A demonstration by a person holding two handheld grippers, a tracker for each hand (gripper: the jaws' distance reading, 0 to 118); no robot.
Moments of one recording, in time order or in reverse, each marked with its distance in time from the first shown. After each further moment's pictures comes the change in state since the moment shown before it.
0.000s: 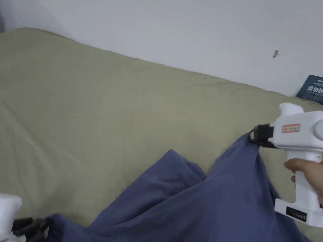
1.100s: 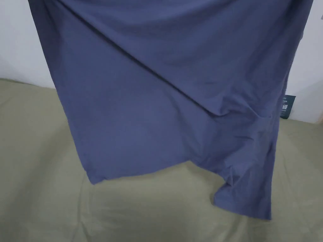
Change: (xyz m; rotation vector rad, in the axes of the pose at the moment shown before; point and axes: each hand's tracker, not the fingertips) left arm 0.041 0.455 0.038 0.524 0.065 -0.391; right arm -0.001 0.312 0.222 0.802 -0.287 0.087
